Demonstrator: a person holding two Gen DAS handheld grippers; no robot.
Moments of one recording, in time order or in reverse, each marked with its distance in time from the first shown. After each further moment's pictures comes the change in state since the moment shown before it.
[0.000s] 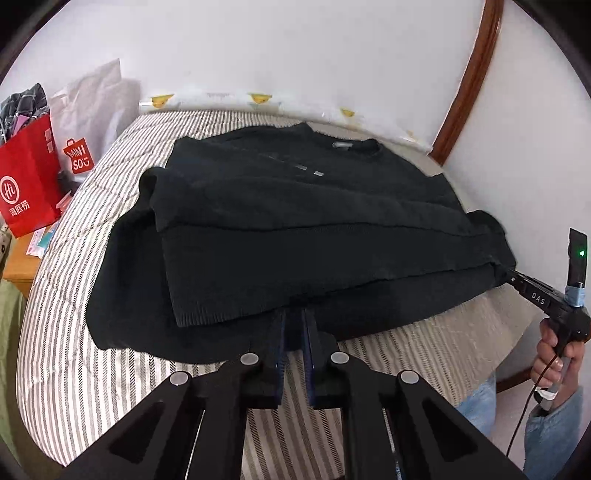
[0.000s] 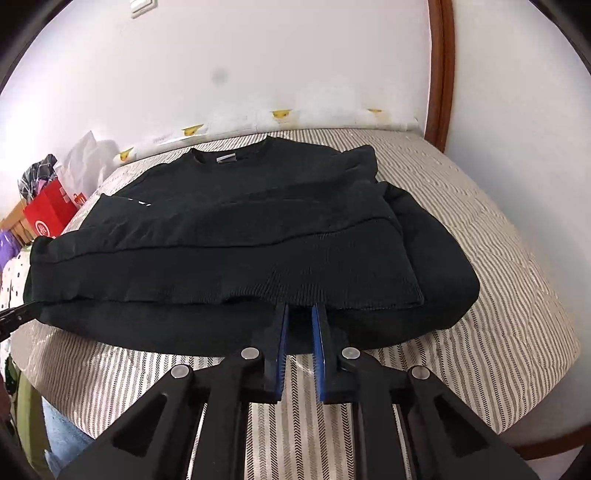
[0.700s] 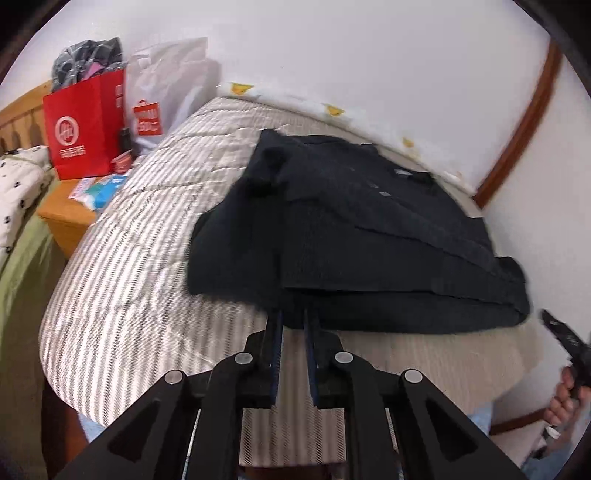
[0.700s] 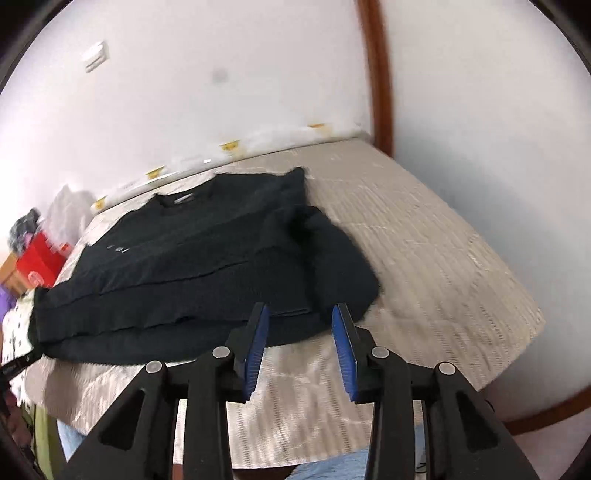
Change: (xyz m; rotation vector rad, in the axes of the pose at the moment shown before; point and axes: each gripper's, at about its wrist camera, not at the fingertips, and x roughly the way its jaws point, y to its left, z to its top) left arm -0.039 0.045 -0.030 -0.214 -0.064 0.051; right arm -0.045 -0.052 0.002 0.148 -0.068 -0.031
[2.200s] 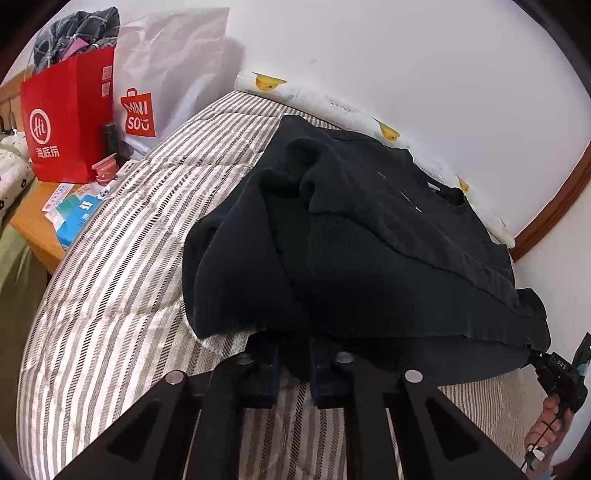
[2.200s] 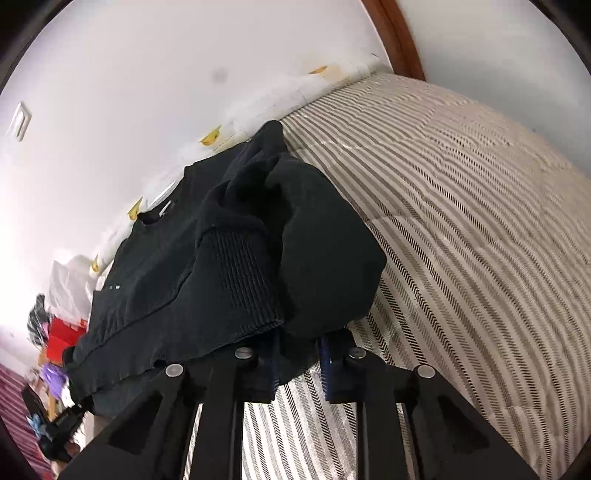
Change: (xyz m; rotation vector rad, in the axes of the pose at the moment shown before) left arm 0.120 0.045 0.111 -0.142 0.015 0.052; right arm 0.177 0.007 0.085 0.295 0.144 0.150
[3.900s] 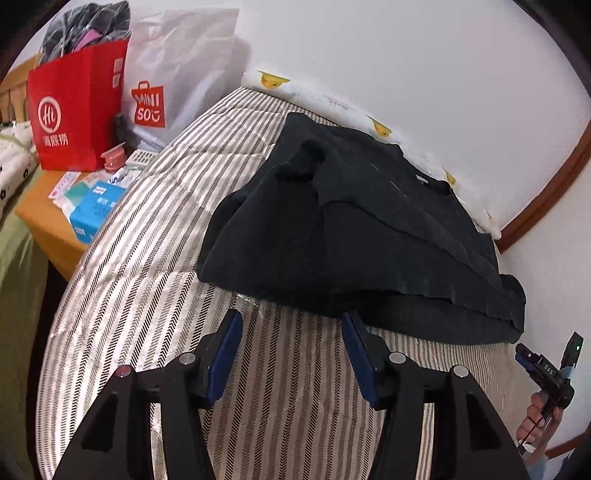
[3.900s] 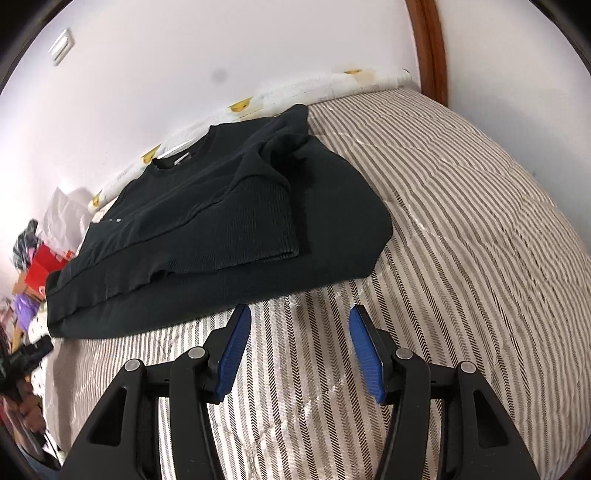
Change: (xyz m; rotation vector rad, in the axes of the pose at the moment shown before) left arm -0.029 0.023 -0.017 -0.007 0.029 -0.048; right arm -0.032 0.003 -0.029 -0.208 0.055 -0.058
